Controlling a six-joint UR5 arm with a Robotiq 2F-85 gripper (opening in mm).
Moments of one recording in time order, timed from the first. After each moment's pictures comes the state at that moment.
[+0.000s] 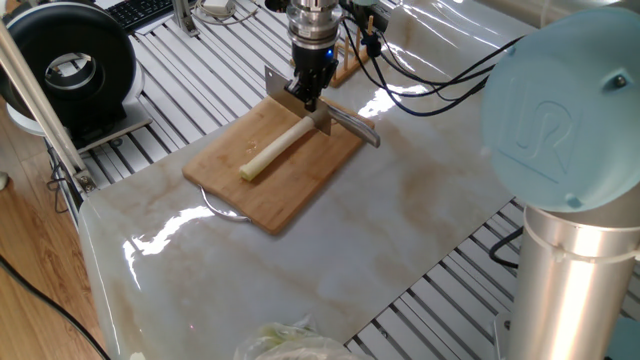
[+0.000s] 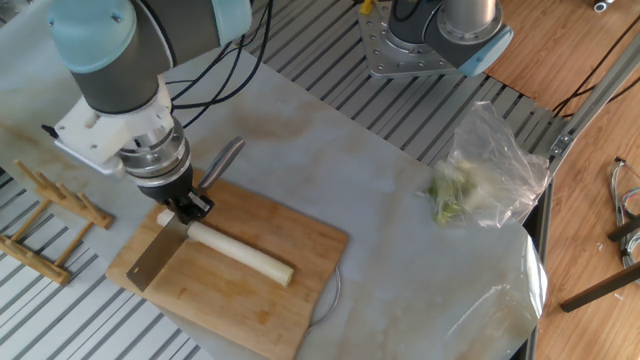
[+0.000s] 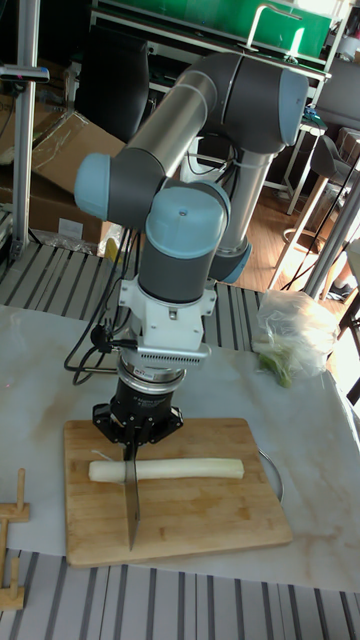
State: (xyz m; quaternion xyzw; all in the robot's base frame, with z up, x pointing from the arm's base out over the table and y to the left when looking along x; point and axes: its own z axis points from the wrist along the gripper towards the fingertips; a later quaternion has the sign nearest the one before) arm 0.650 -0.029 0.059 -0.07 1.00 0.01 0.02
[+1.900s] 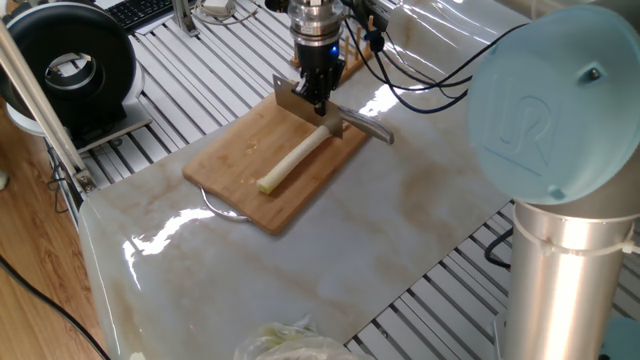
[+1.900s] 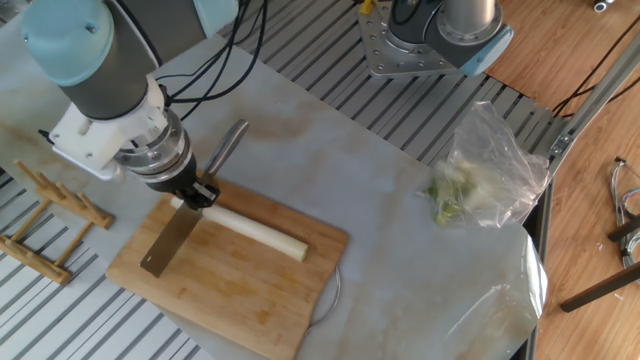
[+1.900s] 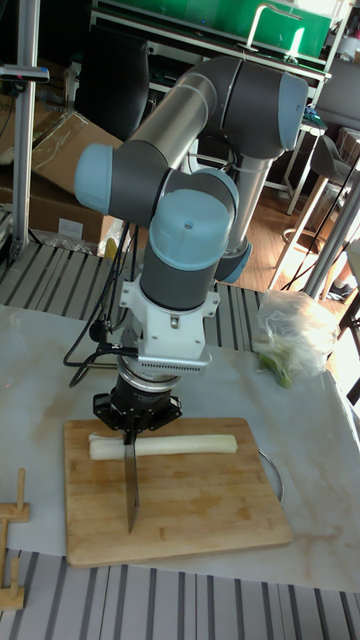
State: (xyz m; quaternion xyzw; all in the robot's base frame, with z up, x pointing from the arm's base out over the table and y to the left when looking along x) arm 0.622 -0.034 0.063 -0.08 1.00 0.00 -0.05
